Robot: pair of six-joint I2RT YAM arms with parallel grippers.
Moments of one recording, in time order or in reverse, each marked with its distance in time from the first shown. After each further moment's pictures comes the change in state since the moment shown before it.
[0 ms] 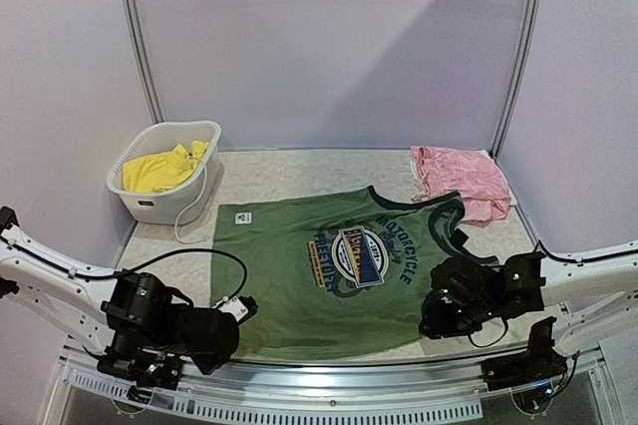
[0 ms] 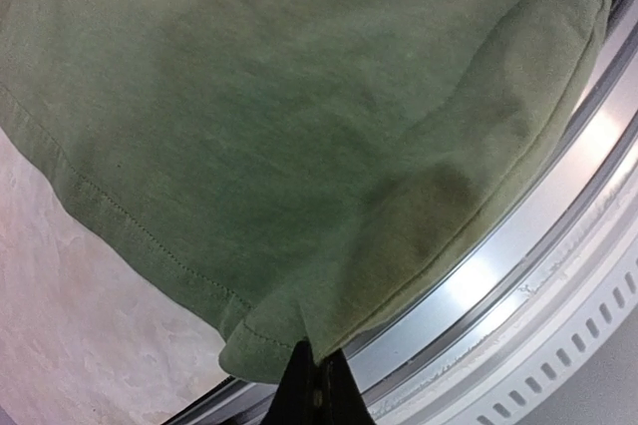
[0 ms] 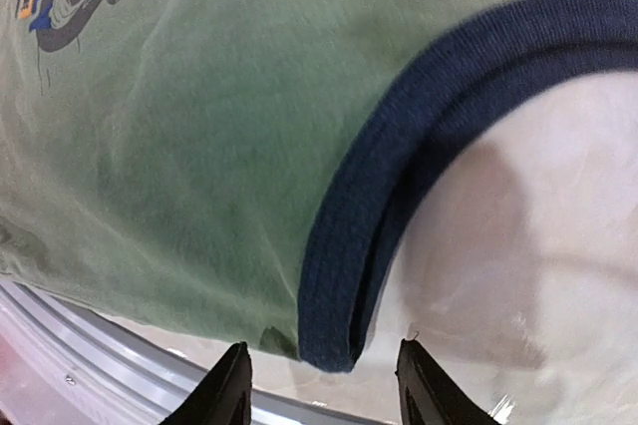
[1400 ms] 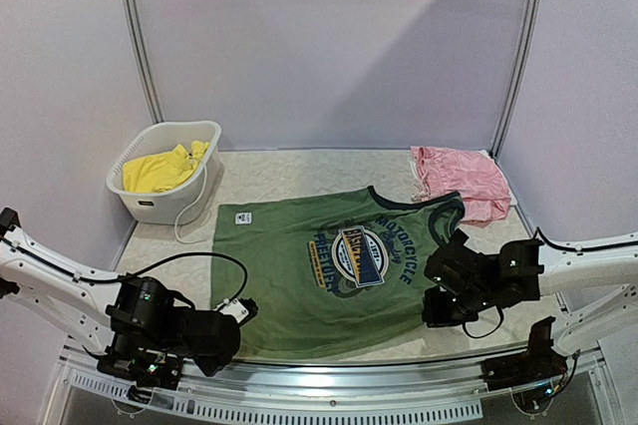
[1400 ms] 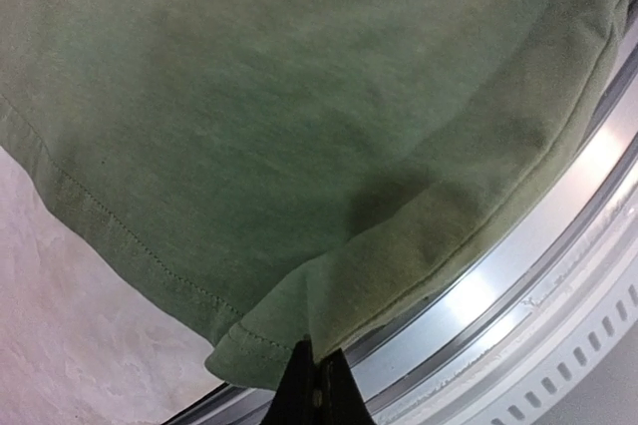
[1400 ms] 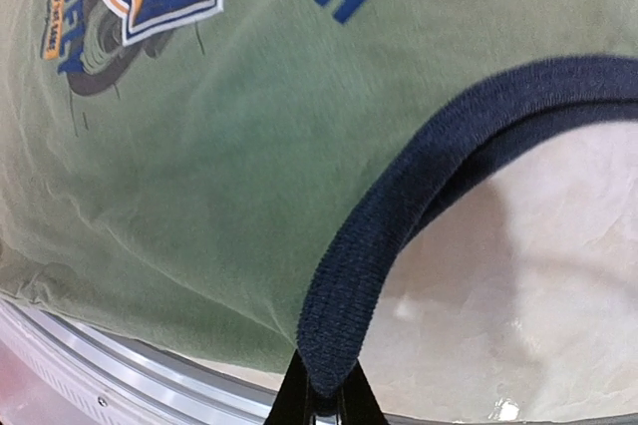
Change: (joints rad) left arm 0.005 0.014 -0.043 0.066 0.016 -0.021; right arm 0.000 0.044 0.113 -0.068 0.050 0.023
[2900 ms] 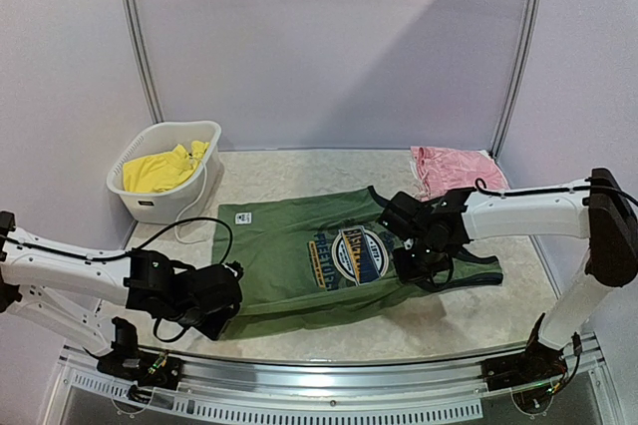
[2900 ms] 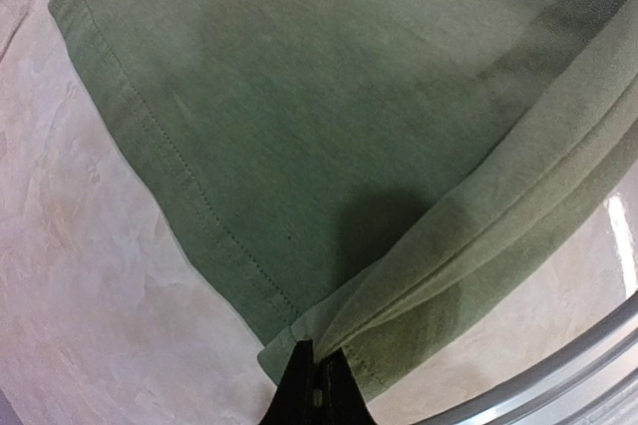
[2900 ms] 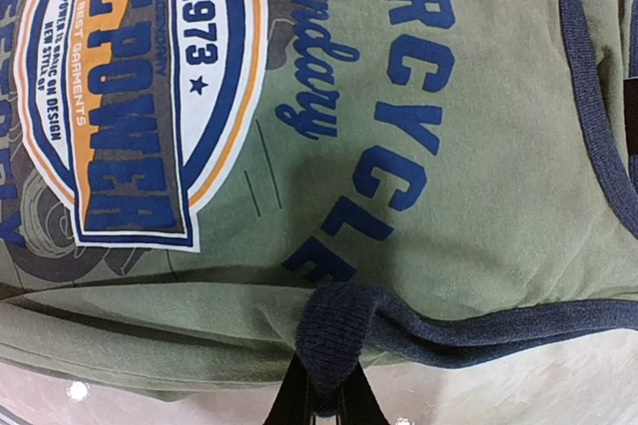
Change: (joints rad) left arm 0.323 0.026 0.000 0.023 -0.062 0.066; right arm -0.215 0.483 0.447 -0.145 0.111 -0.346
